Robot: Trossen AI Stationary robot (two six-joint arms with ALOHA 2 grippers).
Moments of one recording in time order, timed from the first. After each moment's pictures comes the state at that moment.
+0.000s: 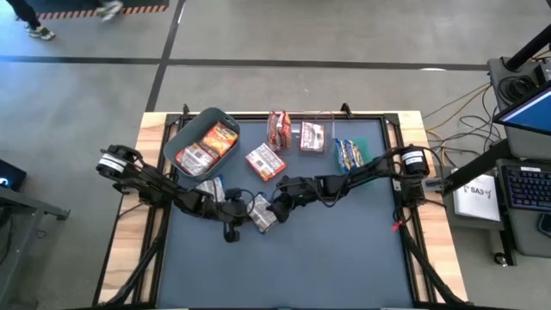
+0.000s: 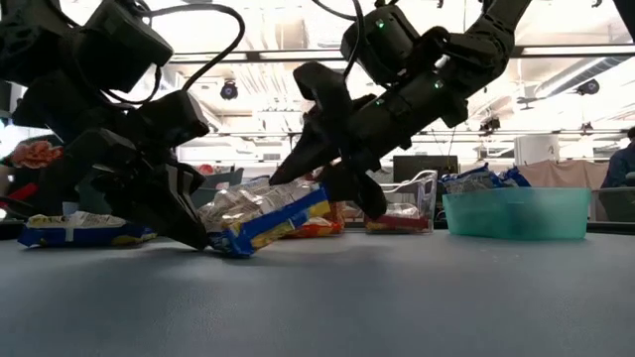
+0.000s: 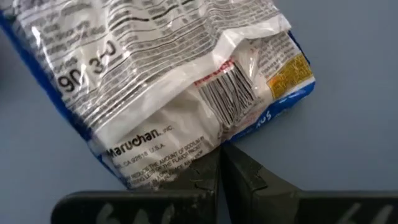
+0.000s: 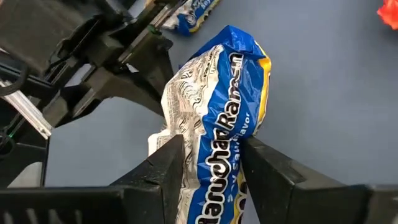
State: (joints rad) left arm -0.29 1.59 0.44 0.41 -0.23 -0.25; right arm 0.07 1.94 0.99 0.41 -0.08 0.77
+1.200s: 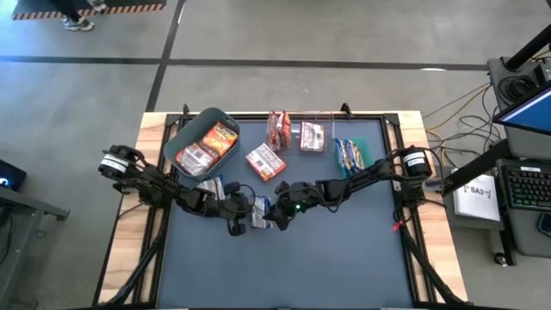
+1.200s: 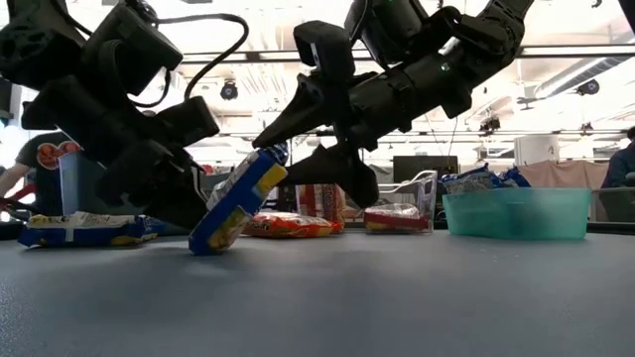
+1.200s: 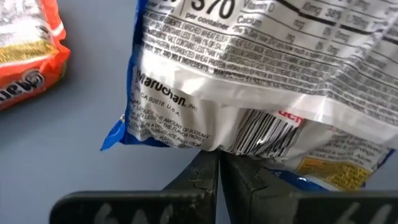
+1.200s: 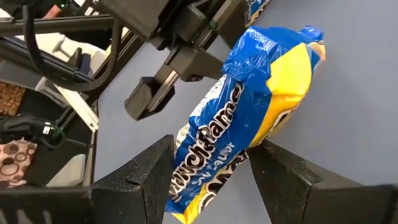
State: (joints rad) left arm -0.28 1.61 0.46 0.42 -0.37 -0.29; right arm 0.09 1.93 1.00 0.48 -0.09 0.81
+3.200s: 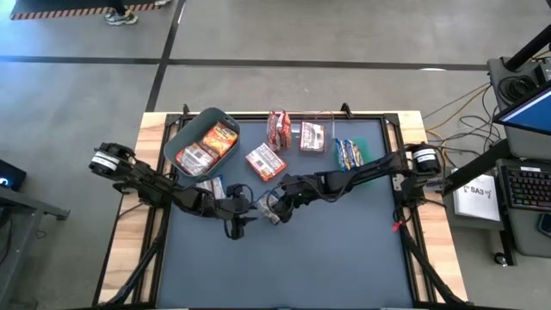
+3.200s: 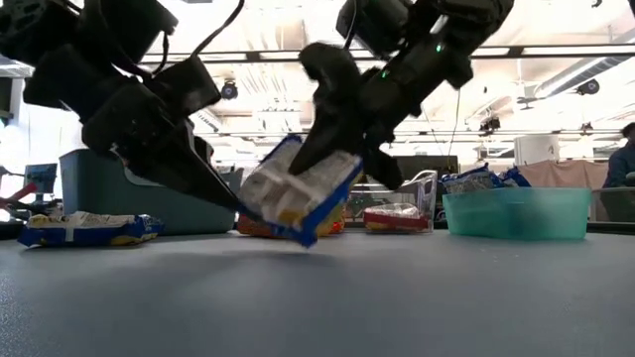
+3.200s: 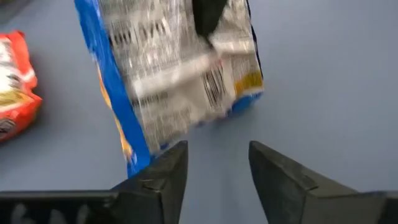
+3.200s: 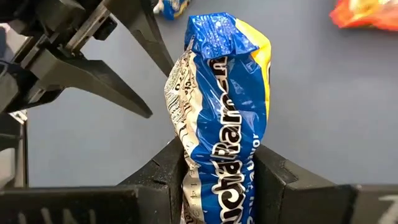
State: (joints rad) left arm -0.29 1.52 0.49 0.36 -0.30 -0.28; right arm 0.06 1.83 1.07 0.06 -0.04 0.75
